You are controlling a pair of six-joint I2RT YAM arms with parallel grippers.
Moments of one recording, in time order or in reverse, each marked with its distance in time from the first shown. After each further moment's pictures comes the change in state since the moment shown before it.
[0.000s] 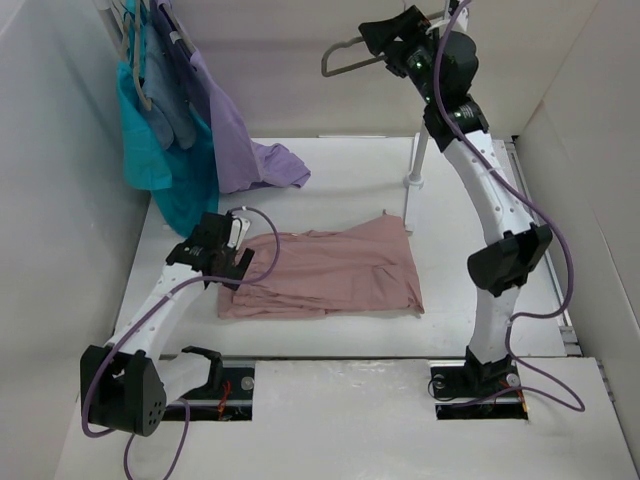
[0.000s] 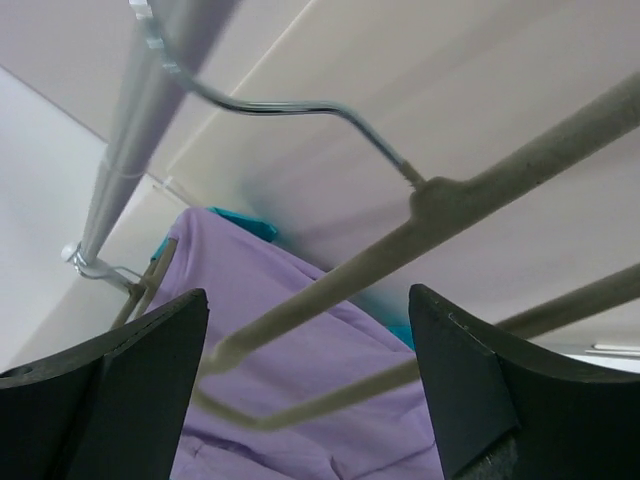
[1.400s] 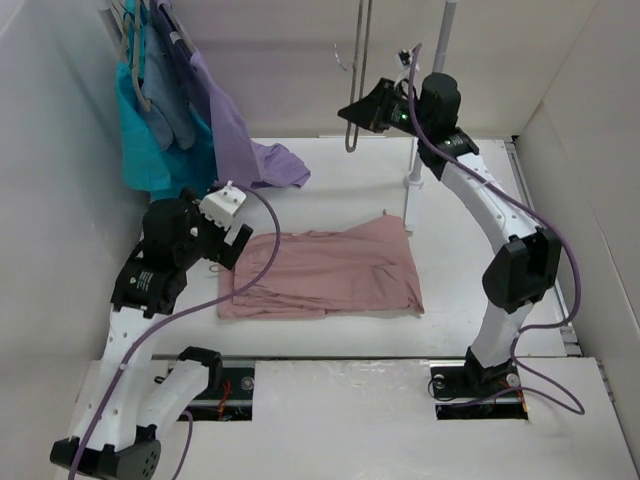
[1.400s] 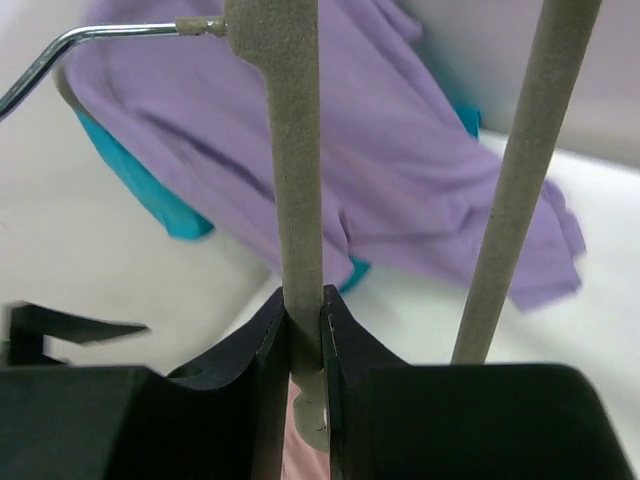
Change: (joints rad) left arm 0.013 -0.274 0.298 -0.061 0.363 0.170; right arm 0.000 -0.119 -0.420 0.108 -0.537 -0.109
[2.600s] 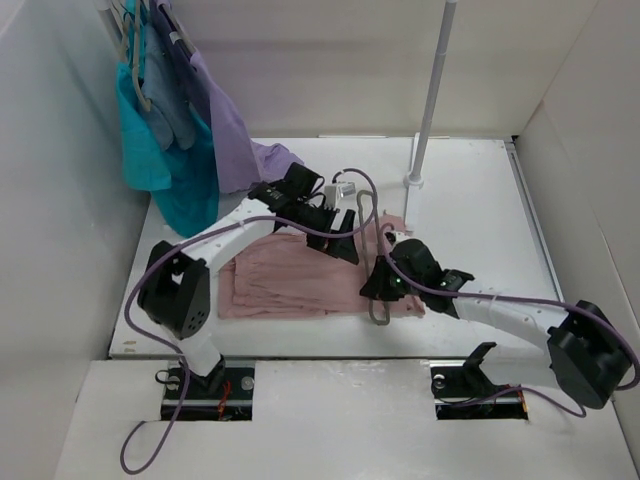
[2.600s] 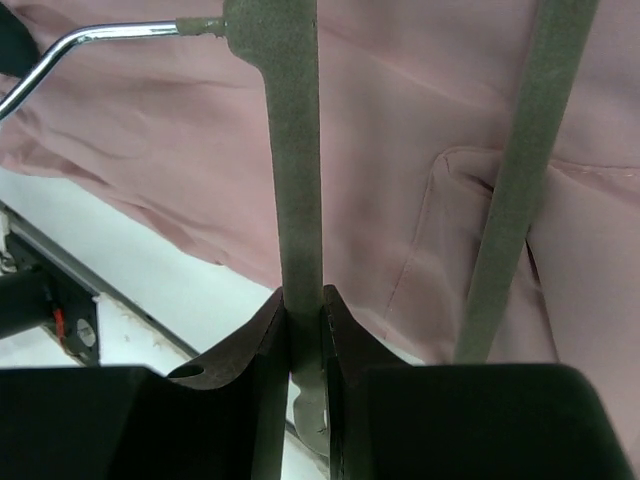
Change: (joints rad) left arm -0.368 0.838 0.274 0.133 0.713 -0.627; right arm 0.386 -0.664 -1.311 -0.115 0.473 0.066
